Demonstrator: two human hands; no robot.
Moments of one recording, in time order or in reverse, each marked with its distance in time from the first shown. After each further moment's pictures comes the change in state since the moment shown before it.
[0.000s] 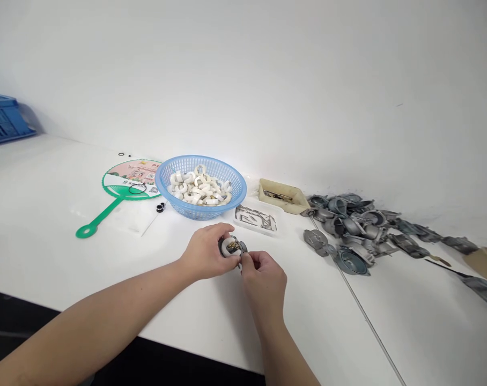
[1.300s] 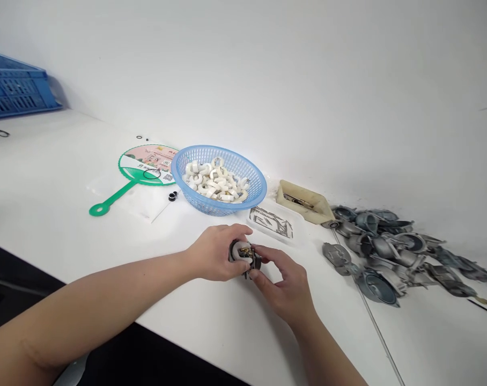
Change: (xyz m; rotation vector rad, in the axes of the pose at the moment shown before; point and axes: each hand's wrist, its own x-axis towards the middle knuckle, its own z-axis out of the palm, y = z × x) left_hand 0.000 -0.008 -0.010 -0.065 -0.137 0.091; right_hand 0.051 0.031 -0.023 -0.016 -0.355 -0.940
